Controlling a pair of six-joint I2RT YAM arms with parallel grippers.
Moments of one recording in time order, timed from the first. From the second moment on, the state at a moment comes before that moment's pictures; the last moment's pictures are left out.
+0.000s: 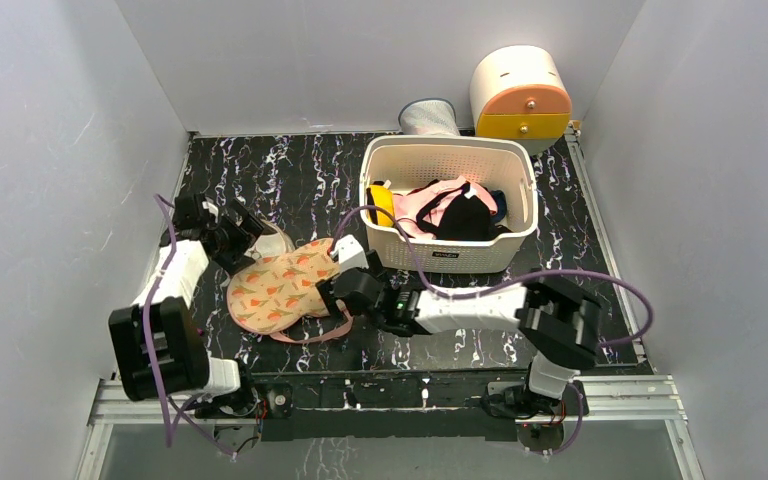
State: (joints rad) left arm 0.21 1.32 0.83 -0.48 0.36 -0.65; right arm 1.21 1.75 1.05 0.00 0.56 0.38
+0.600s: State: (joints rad) left arm 0.23 1.73 0.97 -0.28 0.39 -0.74; right arm 1.22 1.46 0.84 0.08 0.17 0.46
